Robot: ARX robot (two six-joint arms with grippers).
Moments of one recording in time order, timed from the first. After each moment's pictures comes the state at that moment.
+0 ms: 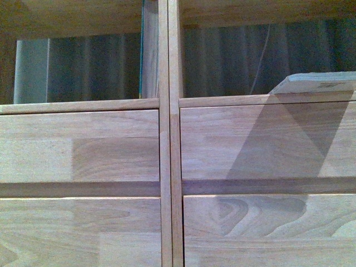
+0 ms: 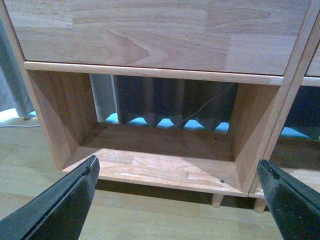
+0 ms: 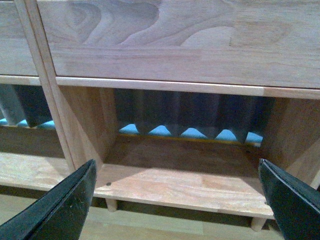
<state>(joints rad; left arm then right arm) -0.01 0.00 0.01 0.00 0.00 0.00 0.00 0.00 0.01 0.00 0.00 0.00</state>
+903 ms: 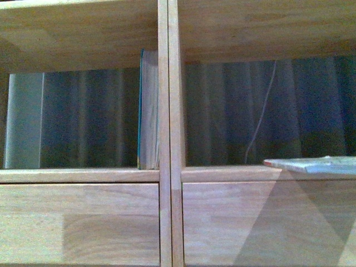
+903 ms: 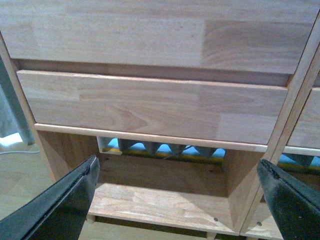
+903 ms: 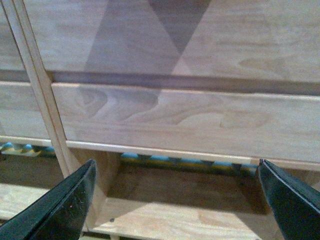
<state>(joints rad) -0.01 0.00 0.01 0.00 0.00 0.00 0.00 0.00 0.01 0.00 0.00 0.00</state>
